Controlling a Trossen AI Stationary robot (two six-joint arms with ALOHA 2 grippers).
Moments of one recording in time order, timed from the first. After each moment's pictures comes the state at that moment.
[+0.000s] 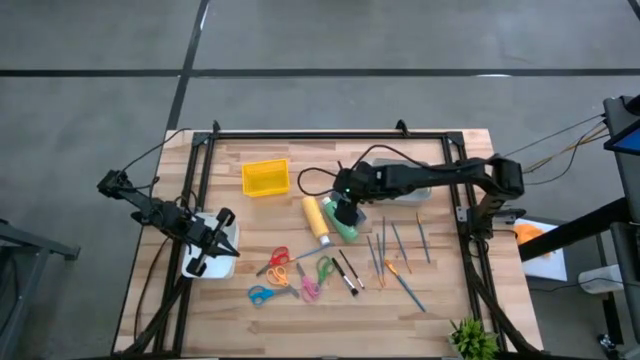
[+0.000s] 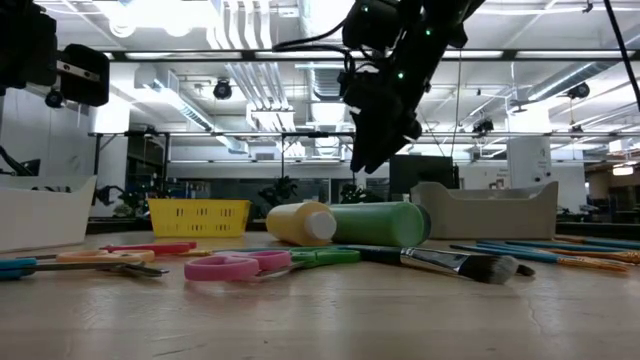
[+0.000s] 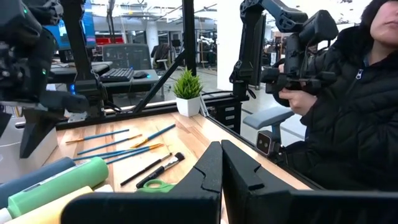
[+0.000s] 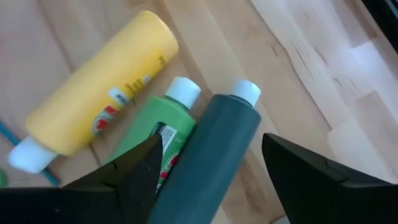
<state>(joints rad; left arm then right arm) -0.52 0.01 0.00 0.03 -0.08 0.02 -0.12 1.74 1.24 -0.55 0.23 0.30</state>
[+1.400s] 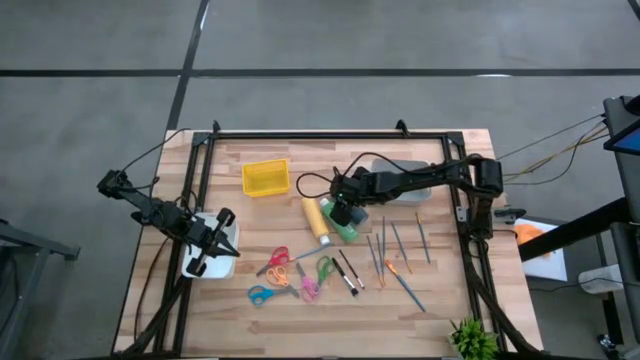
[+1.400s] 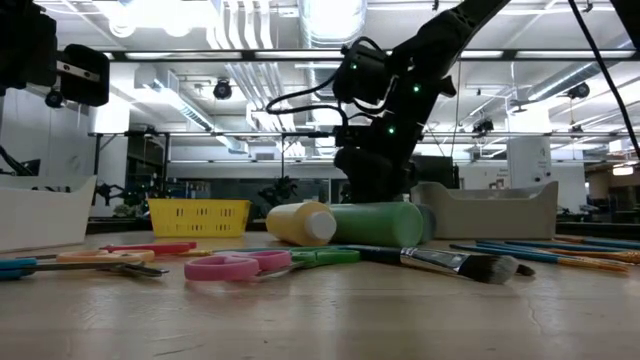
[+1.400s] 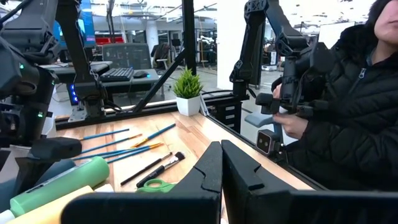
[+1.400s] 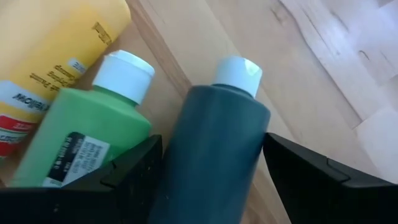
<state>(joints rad) -0.52 0.01 0.00 0.03 -0.08 0.03 -0.16 1.89 1.16 -0.38 0.27 0.34</state>
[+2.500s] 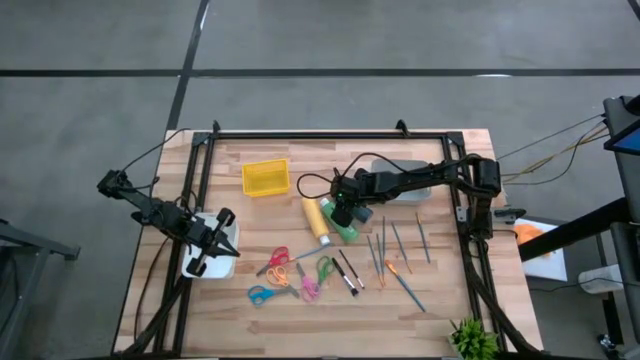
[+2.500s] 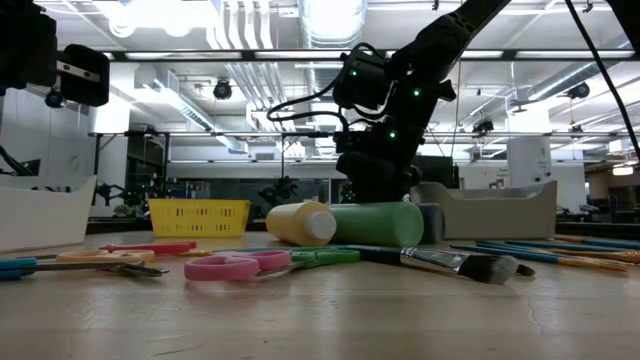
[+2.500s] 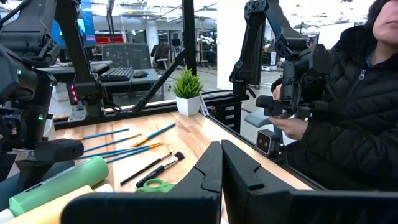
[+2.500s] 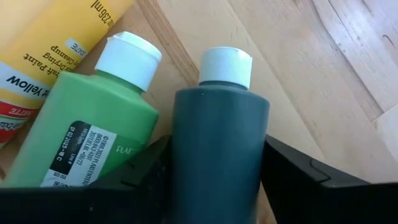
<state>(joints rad) -0.52 0.01 0.00 0.03 -0.08 0.02 -0.16 1.90 1.16 -0.38 0.23 0.34</state>
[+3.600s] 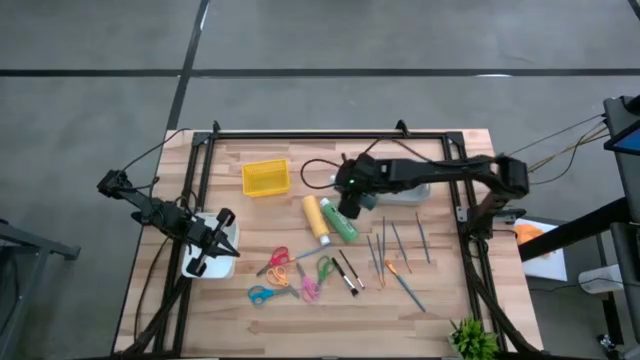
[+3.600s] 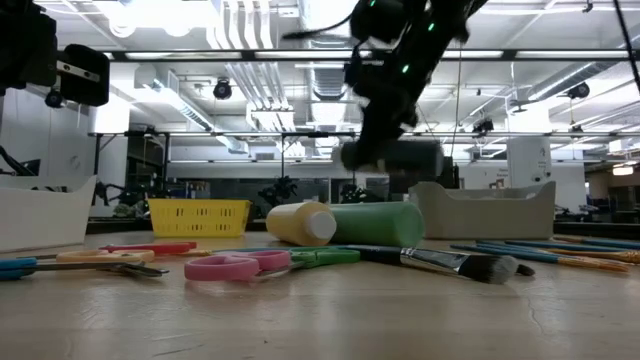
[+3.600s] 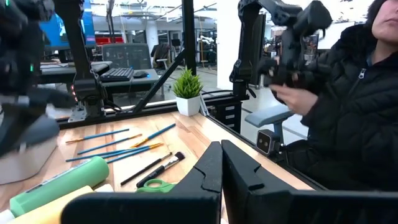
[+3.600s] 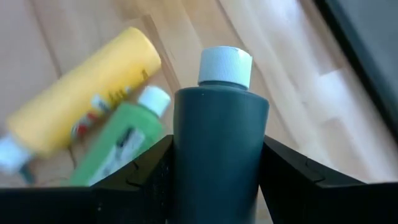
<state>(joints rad) -0.52 0.01 0.00 0.03 -0.08 0.03 -0.16 1.67 1.23 -0.56 0.24 0.15</state>
